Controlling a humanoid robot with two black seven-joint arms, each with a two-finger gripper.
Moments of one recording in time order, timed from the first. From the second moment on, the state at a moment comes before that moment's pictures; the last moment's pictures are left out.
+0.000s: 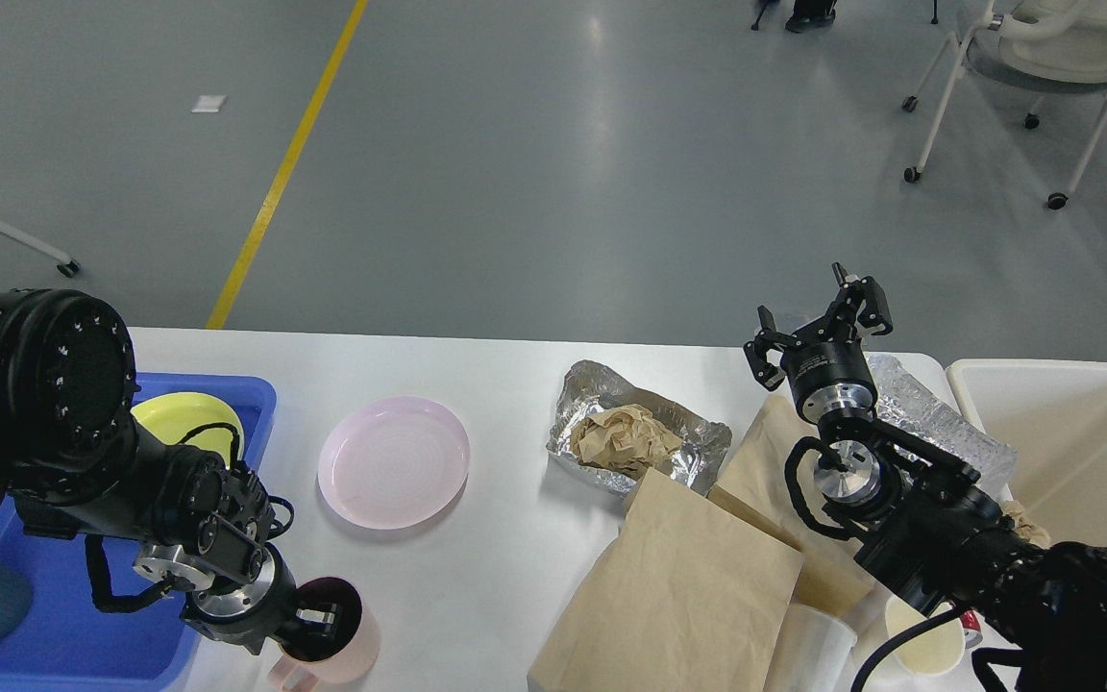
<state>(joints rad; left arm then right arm) -1.49 0.06 1.40 -1.33 0.04 -0.21 -0.02 0.75 -0.06 0.39 0.40 0.43 0.24 0.57</state>
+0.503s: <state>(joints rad) -1.49 0.05 1.40 -1.33 0.05 -0.14 -0.01 0.75 -0.06 0.39 0.40 0.43 0.24 0.57</state>
